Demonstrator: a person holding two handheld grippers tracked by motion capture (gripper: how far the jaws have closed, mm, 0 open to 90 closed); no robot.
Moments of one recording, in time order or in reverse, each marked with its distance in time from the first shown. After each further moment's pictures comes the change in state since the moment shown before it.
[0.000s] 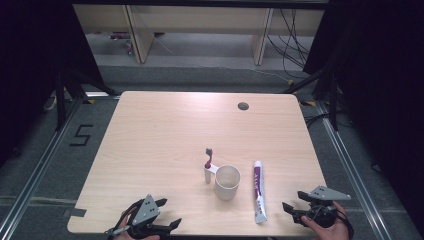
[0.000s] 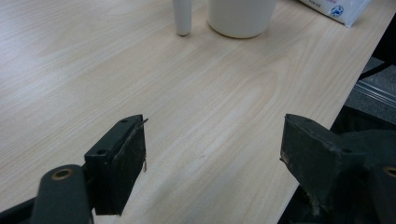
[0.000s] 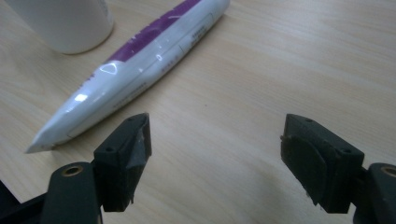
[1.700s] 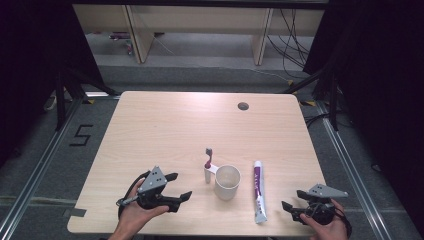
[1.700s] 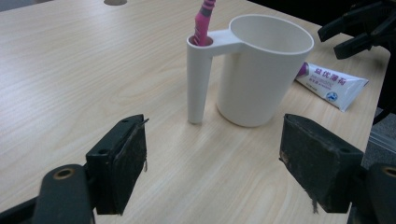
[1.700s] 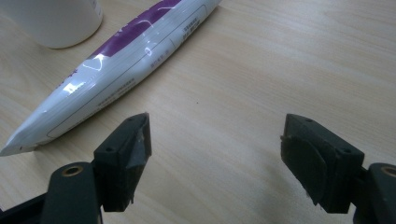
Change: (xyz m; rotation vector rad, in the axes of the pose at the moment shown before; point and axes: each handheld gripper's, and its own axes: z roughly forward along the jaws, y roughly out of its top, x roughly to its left) left arm 0.027 0.061 0.016 -0.109 -0.056 -0.029; right arm -0.008 -0.001 0.008 0.033 -0.002 0.006
